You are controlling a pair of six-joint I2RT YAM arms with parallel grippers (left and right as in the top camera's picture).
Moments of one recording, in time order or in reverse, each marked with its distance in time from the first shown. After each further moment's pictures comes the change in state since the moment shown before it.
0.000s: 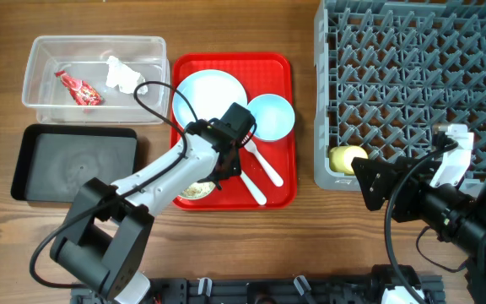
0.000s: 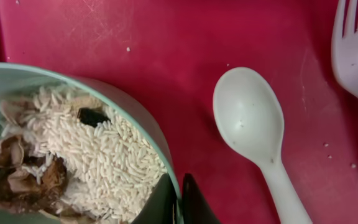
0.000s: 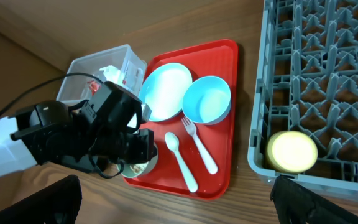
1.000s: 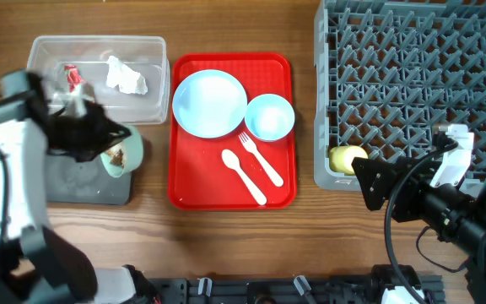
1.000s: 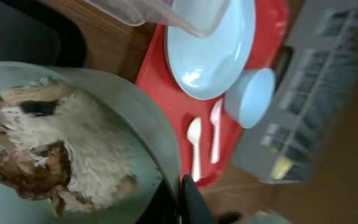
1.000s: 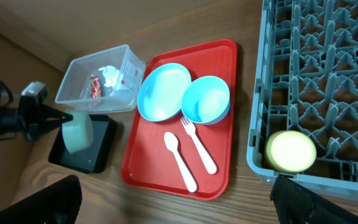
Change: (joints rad) left arm 1.032 -0.144 0.189 -0.359 0.841 0.644; right arm 0.000 0.000 0.000 -0.001 0.004 0.000
